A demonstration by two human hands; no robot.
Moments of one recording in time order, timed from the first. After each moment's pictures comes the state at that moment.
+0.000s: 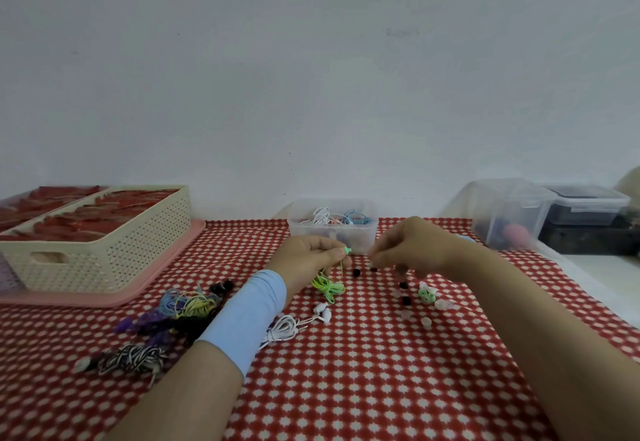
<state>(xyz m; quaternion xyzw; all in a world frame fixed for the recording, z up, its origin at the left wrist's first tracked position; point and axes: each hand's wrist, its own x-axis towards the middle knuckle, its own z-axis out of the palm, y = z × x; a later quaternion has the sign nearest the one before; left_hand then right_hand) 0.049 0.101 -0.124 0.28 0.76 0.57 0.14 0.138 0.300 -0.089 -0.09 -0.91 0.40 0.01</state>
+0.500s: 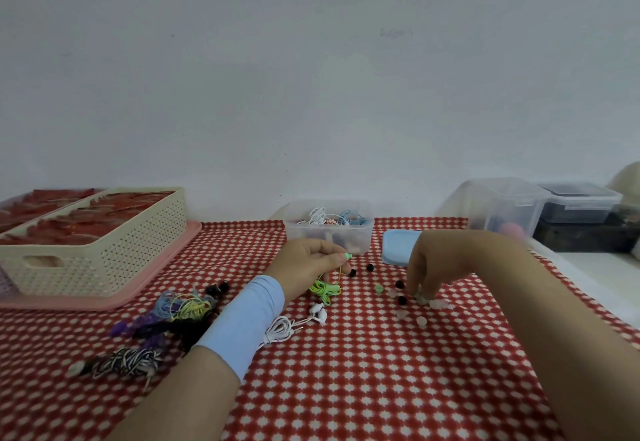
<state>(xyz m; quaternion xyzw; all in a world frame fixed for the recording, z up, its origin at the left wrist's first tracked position) 0.053 0.102 -0.125 0.31 0.78 0.53 0.13 0.149 0.325 -0.078 -0.13 -0.97 0.10 -0.16</state>
